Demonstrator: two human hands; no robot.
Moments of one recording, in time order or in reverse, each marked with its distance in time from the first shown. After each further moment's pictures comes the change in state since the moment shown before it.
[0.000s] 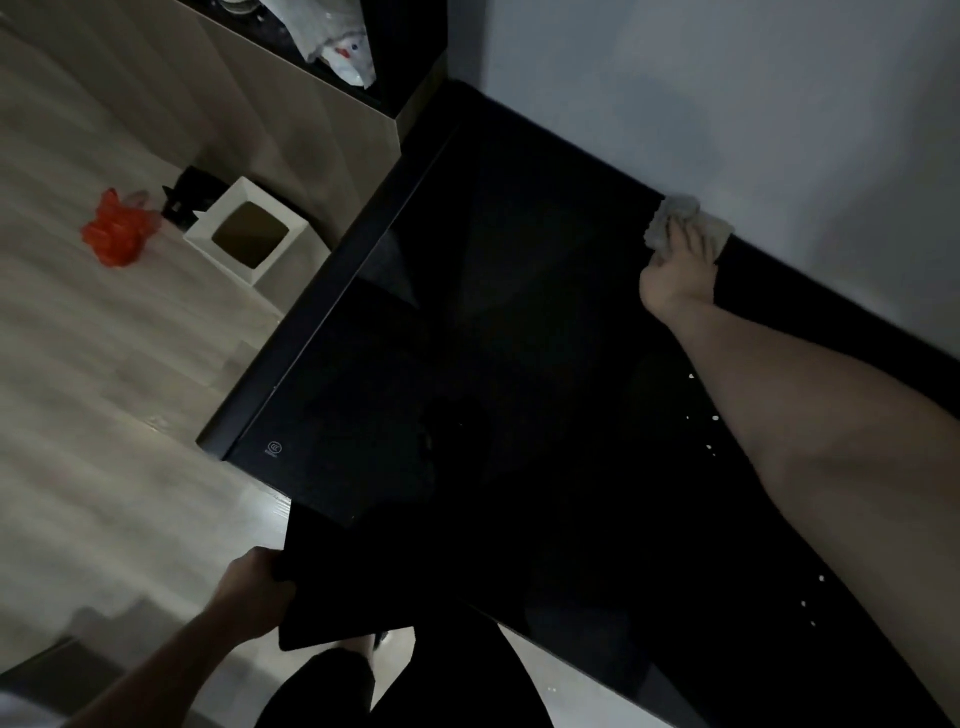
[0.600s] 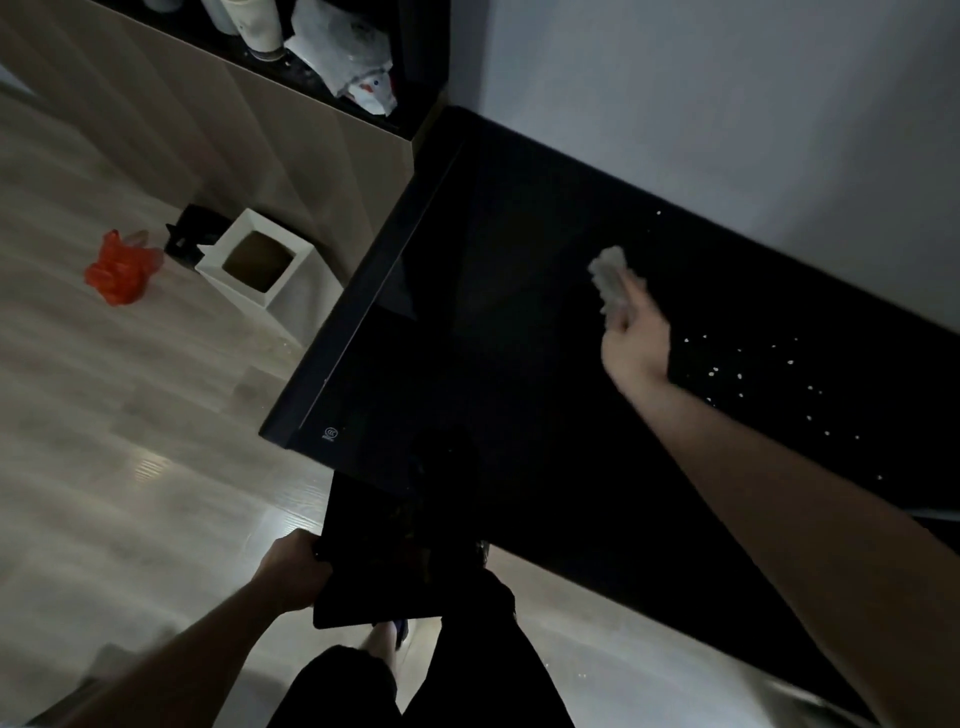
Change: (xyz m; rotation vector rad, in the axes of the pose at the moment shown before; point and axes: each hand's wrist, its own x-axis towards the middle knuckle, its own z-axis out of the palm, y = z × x) left_hand -0.005 -0.023 -0.030 0.097 -0.031 0.107; right_hand -0.190 -0.071 -0.004 0.476 0.196 0.057
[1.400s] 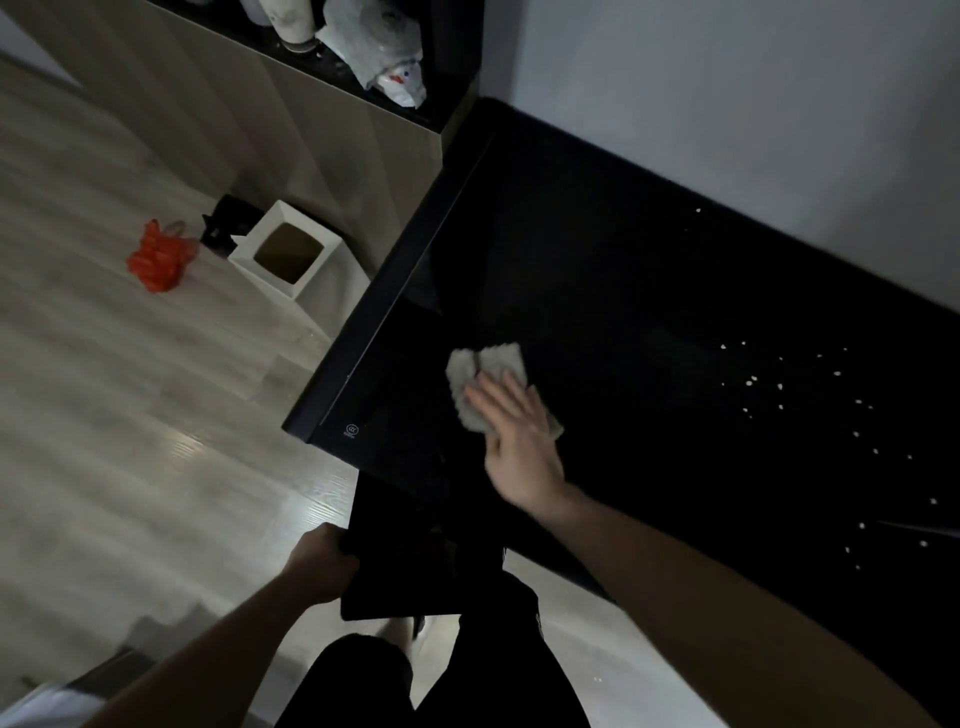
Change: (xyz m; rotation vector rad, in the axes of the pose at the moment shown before) left_hand -0.004 0.014 0.003 -0.011 -0.007 -0.004; right_hand -0.145 -0.005 0.106 -0.155 -0.458 -0.498
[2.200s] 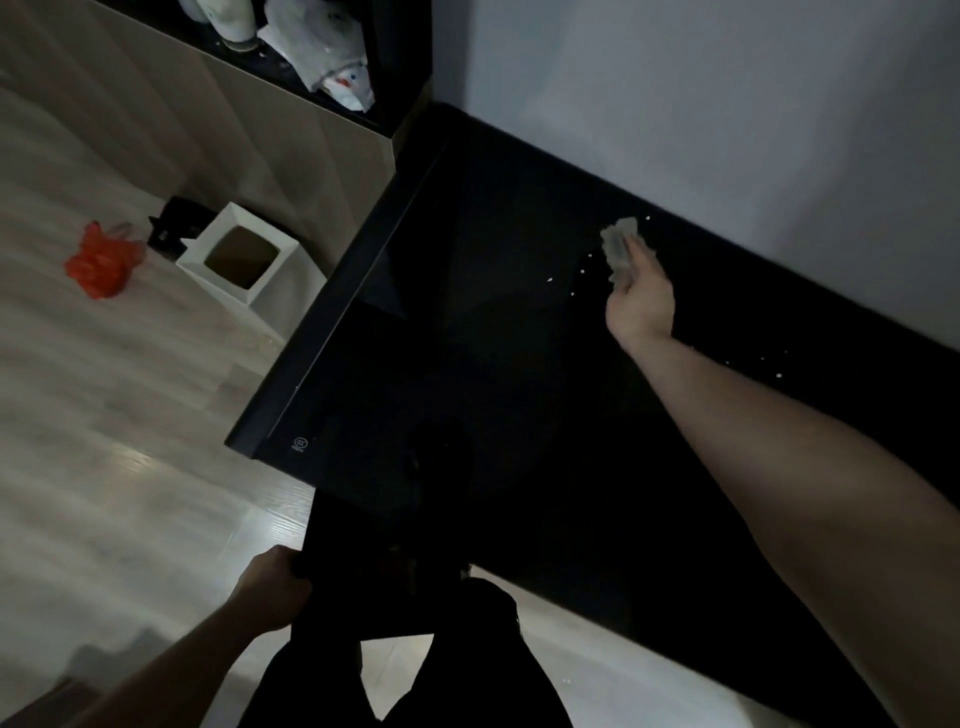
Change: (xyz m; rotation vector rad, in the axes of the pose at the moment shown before) left_hand 0.010 -0.007 0.011 0.039 -0.009 0.007; right_hand 0.115 0.124 -0.183 0.067 0.409 0.489
